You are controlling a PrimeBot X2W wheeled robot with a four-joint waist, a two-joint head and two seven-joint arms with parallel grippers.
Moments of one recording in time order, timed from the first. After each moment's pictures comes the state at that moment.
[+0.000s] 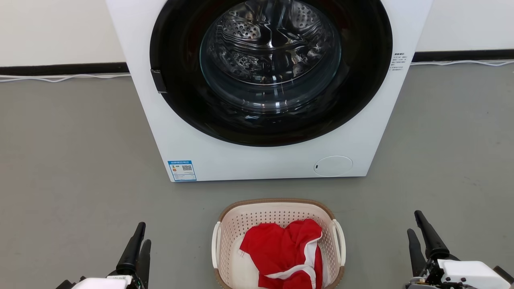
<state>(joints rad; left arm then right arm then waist) 0.01 0.03 0.07 0.32 -1.61 -0.12 0.10 -0.02 -0.04 -0.12 0.32 1.60 0.12 0.10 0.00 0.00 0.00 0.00</state>
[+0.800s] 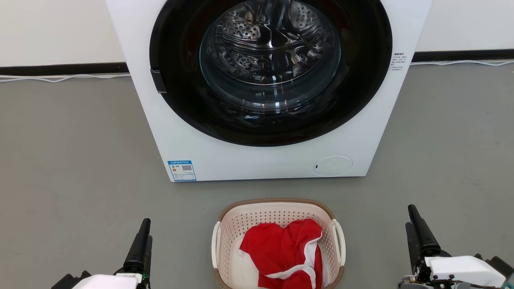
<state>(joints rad) 0.01 0.03 0.02 0.28 -1.51 -0.12 0.02 -0.02 -0.04 -0.07 0.27 1.46 0.12 0.03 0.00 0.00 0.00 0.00</state>
